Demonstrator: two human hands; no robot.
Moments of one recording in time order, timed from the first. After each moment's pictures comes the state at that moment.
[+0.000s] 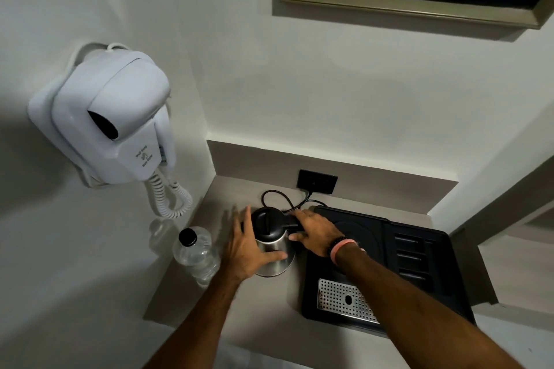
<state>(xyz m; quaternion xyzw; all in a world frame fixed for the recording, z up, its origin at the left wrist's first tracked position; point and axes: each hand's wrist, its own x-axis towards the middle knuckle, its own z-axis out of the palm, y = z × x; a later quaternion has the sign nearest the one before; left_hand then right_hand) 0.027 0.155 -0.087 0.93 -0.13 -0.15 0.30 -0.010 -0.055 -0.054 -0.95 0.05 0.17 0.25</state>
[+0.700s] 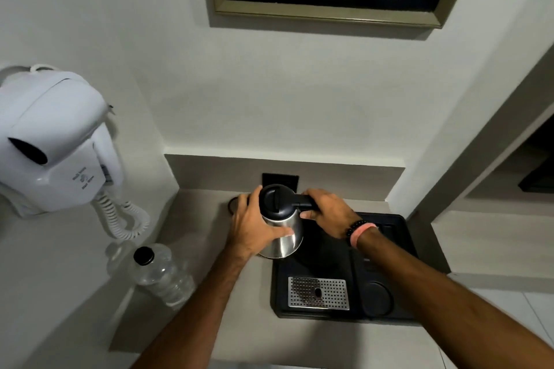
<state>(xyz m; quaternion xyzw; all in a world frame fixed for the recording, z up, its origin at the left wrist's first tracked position) 0.018 0.058 -0.023 0.90 -0.22 -0.09 0.37 -0.067 -0.144 0.006 -0.95 0.10 0.01 0.30</state>
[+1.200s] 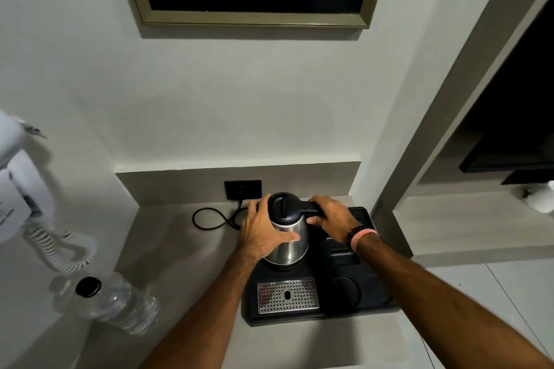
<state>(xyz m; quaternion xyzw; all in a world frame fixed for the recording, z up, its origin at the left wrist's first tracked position) -0.022 -0.039 -0.039 0.89 -0.27 -0.16 0.33 -0.132 -0.221 -0.013 -0.92 0.21 0.00 0.32</state>
